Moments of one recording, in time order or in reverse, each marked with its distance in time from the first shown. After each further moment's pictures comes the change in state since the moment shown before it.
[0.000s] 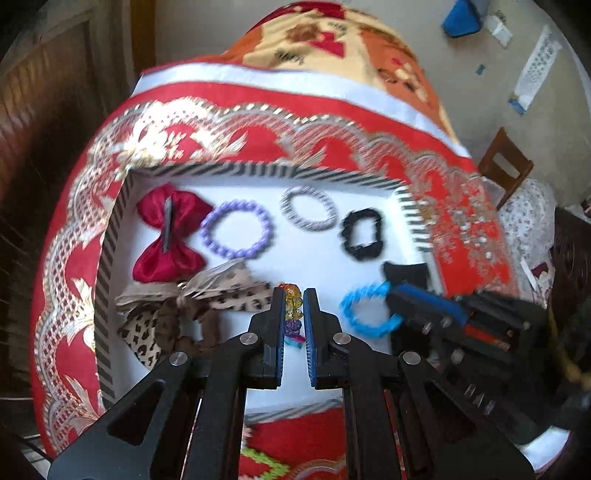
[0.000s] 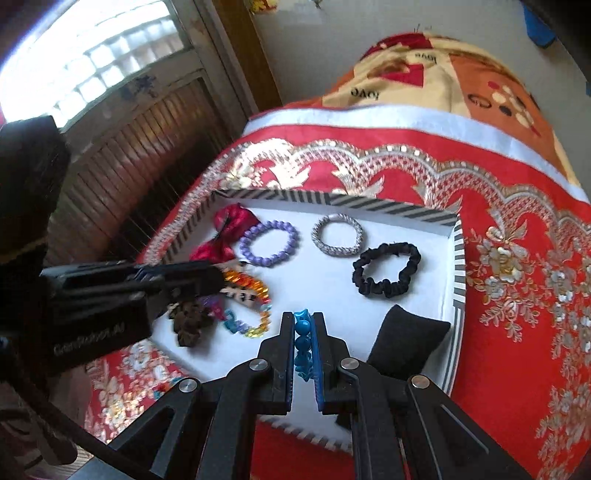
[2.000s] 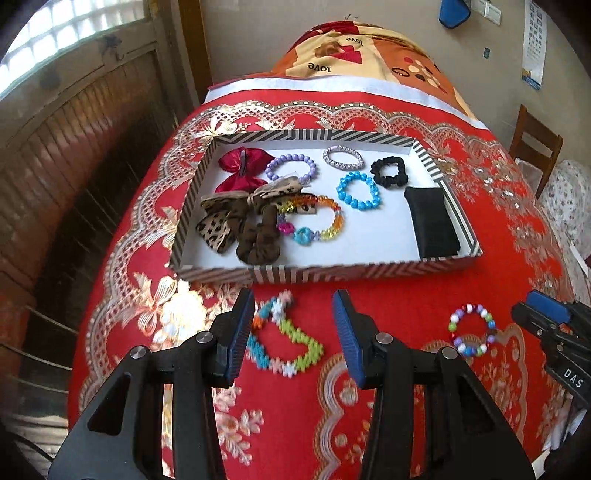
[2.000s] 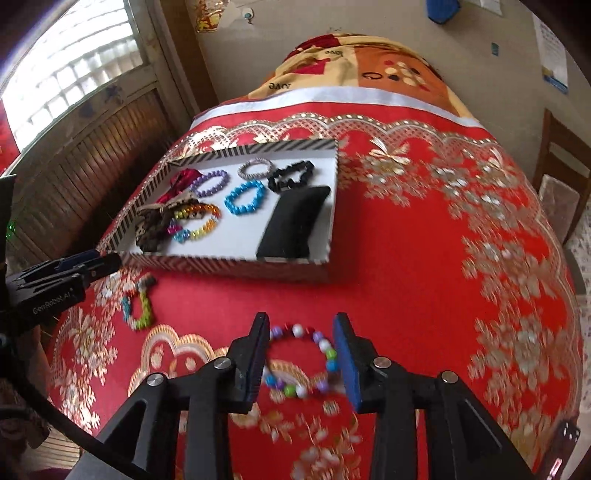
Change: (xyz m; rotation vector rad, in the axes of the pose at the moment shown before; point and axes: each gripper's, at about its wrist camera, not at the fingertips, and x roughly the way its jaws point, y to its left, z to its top) left arm -0.066 -0.027 -0.129 0.047 -0.135 0.267; right arm -0.106 -0.025 -0.147 0.135 -0.066 -0.189
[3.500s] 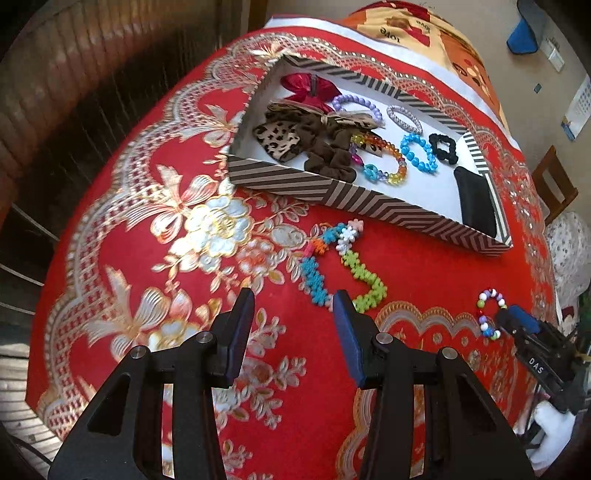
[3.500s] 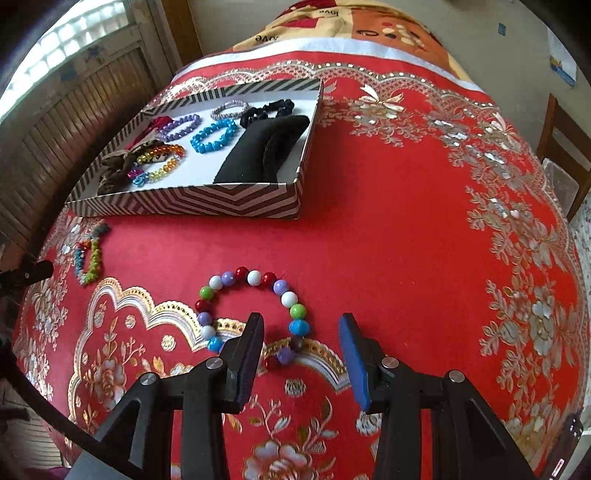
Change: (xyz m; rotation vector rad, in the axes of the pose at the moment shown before) left arm 0.033 0.068 -0.040 -0.244 0.185 -0.074; right arm 0.056 -0.012 -0.018 -0.054 0.119 -0.062
